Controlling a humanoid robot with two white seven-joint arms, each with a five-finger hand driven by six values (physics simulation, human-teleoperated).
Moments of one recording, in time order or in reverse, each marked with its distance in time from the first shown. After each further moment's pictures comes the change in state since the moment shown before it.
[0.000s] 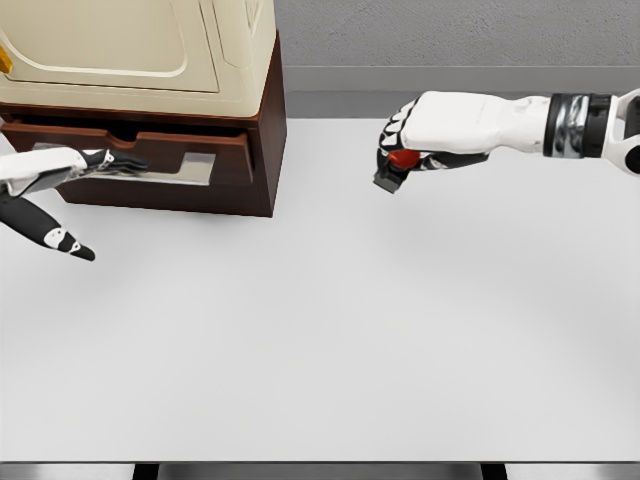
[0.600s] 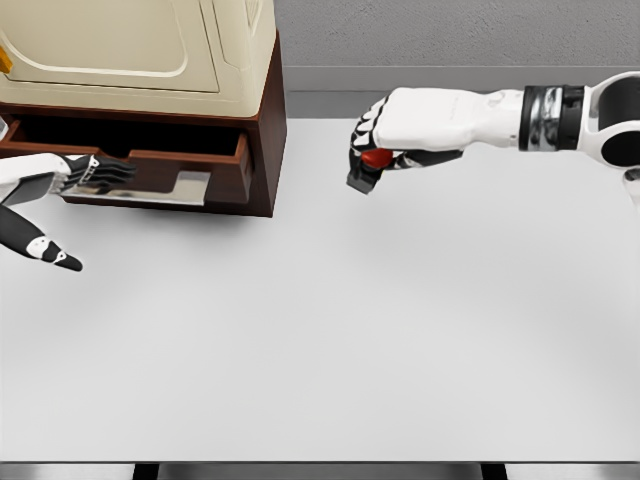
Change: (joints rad) left arm 0.009 0.083 -0.002 -0.078 0.107 0.054 0.000; right arm -0.046 0.044 0.052 -0.004 -0.038 0.000 0.000
